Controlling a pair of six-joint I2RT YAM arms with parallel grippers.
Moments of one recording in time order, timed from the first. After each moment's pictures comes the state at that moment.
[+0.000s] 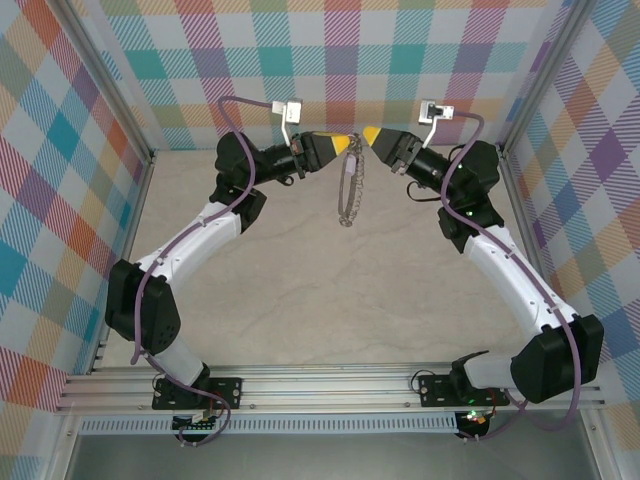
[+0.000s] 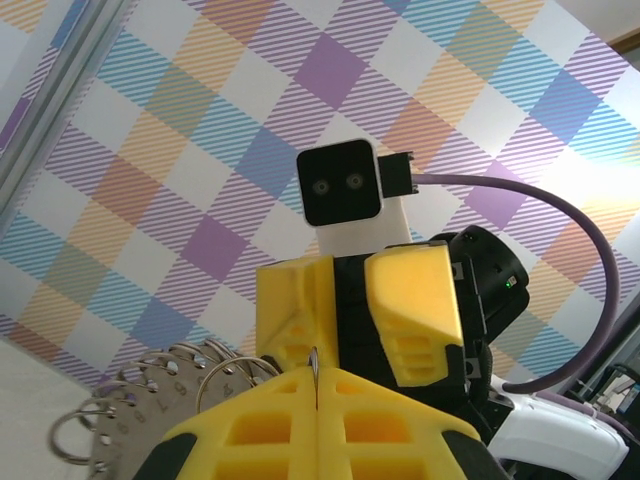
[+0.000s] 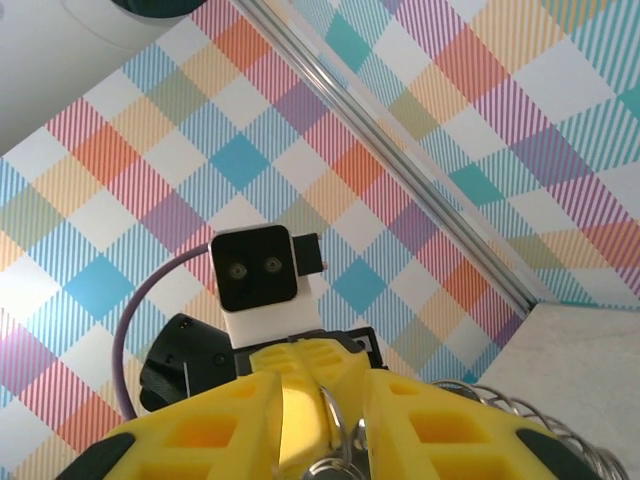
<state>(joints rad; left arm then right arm) -0.49 1.64 1.42 0.66 0.87 -0.94 0.35 1.31 1.21 0.44 -0.68 0.97</state>
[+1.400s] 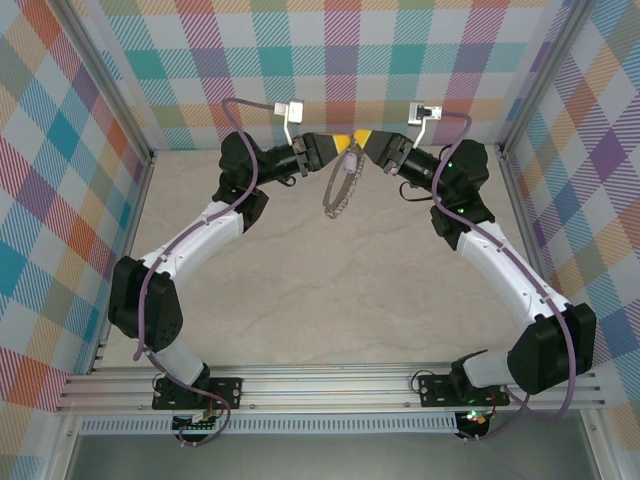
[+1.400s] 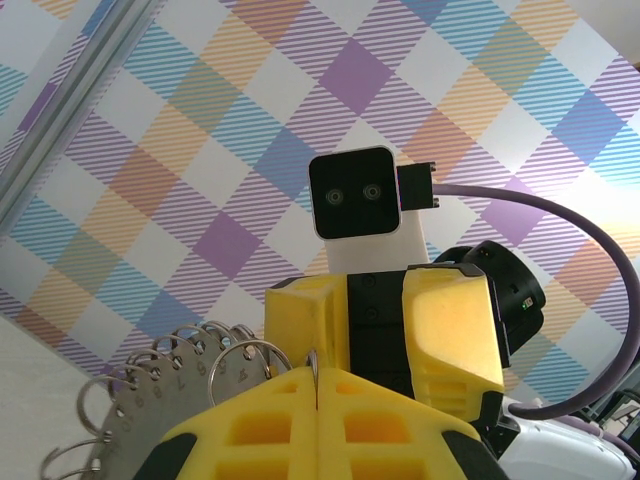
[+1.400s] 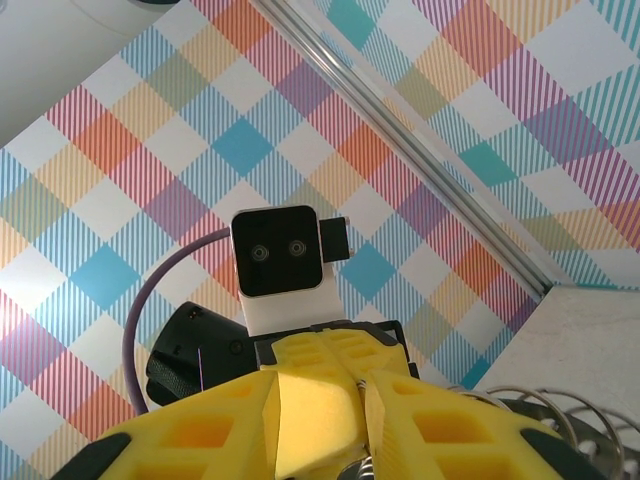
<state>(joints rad) -0.49 1.66 1.42 0.65 0.84 -0.97 0.37 1.36 1.21 0.47 -0.69 0.98</state>
